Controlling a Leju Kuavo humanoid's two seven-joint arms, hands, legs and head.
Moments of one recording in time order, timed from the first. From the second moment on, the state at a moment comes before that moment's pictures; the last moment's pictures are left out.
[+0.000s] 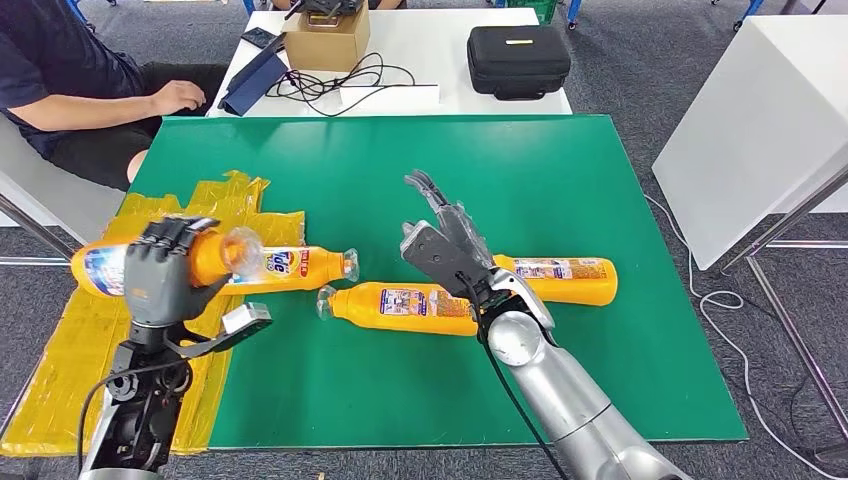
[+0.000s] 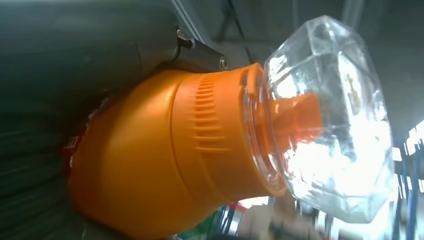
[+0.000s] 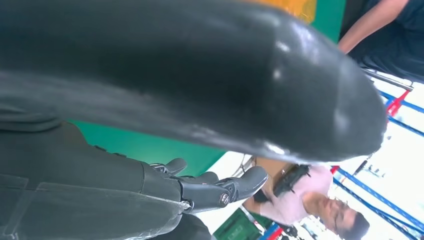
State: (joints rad) left arm -0.21 -0.01 0.14 -1.30 -1.21 0.68 -0.61; right arm -0.53 0.13 0.60 -1.21 0.30 -0.07 -0.03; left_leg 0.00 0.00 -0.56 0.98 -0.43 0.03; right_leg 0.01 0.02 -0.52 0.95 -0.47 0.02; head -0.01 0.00
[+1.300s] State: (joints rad) left arm -0.16 -0.01 0.13 -0.80 -1.12 0.69 -0.62; right arm -0.56 0.01 0.63 -1.25 0.21 0.00 -0.10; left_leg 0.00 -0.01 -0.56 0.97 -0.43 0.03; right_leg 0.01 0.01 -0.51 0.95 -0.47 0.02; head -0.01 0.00
